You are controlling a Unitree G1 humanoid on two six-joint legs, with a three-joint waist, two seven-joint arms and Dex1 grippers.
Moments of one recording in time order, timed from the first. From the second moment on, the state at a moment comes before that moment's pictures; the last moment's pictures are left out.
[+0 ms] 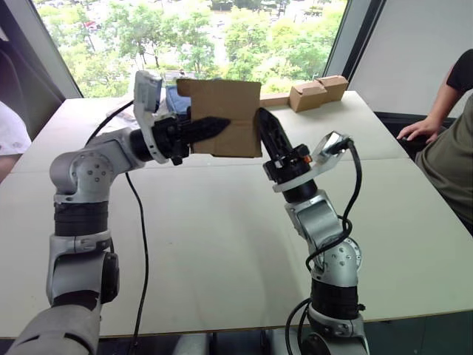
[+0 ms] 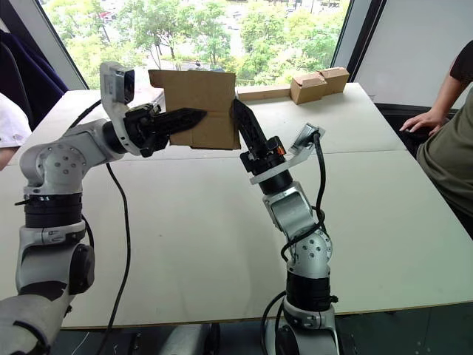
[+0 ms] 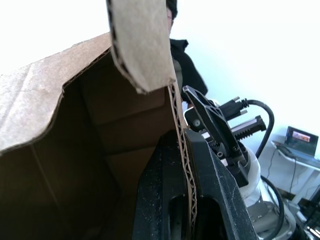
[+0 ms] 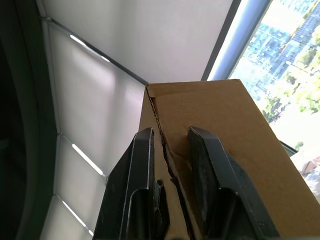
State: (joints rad) left arm -0.90 0.50 0.18 0.10 -0.86 0.91 -1.02; right arm -0.43 0.15 -0.09 -0.32 1.26 0.48 0.18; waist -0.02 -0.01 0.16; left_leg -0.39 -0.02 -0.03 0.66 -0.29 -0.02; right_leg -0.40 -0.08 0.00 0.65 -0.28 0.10
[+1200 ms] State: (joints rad) left arm -0.91 0.48 0.18 0.12 -0.86 0.88 -0.99; right arm -0.31 0.06 -0.08 -0.42 1.20 0.55 0.18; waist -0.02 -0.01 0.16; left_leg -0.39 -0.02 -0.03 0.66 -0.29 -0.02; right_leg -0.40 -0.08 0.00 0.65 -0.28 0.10
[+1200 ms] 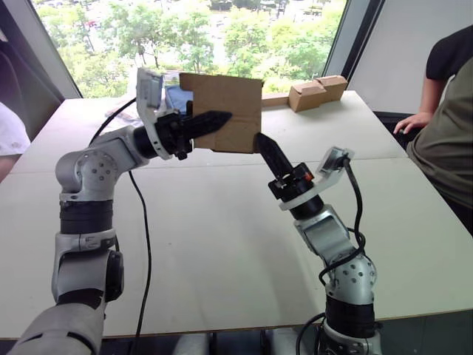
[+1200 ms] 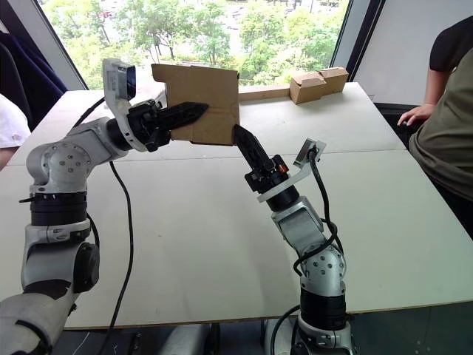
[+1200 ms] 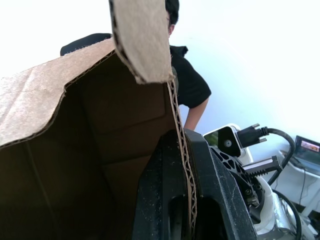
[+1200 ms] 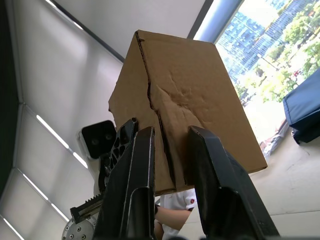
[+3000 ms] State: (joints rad) left arm -0.85 0.50 0.22 0.02 -1.04 1.03 -0.93; right arm -0.39 -0.27 -0.07 -0.47 1.22 0.61 0.16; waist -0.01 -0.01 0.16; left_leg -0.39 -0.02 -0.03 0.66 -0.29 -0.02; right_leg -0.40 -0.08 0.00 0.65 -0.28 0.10
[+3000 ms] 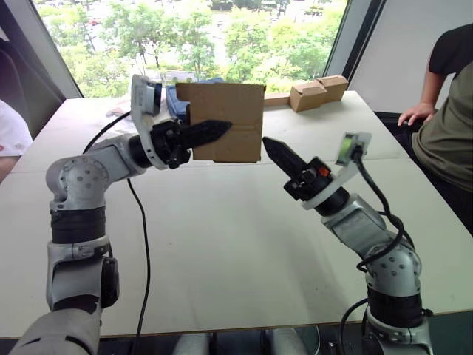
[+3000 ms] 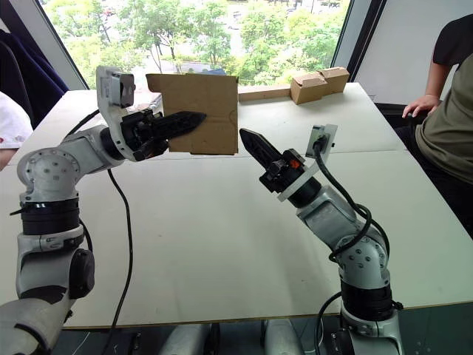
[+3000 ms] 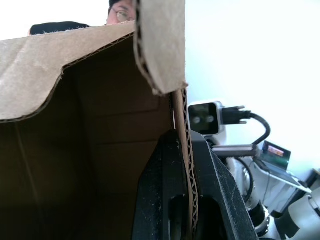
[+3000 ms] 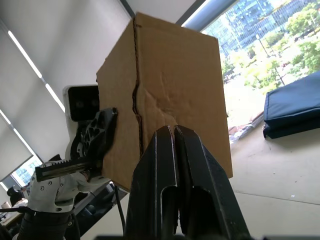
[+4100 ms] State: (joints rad) left arm -1.08 0.93 -0.65 -0.24 -0.33 0.92 -1.31; right arm -0.24 -1.03 0.06 -0.71 0.79 0.78 0.68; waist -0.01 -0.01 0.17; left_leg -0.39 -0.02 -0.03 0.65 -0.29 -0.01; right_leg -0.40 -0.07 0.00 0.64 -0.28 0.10
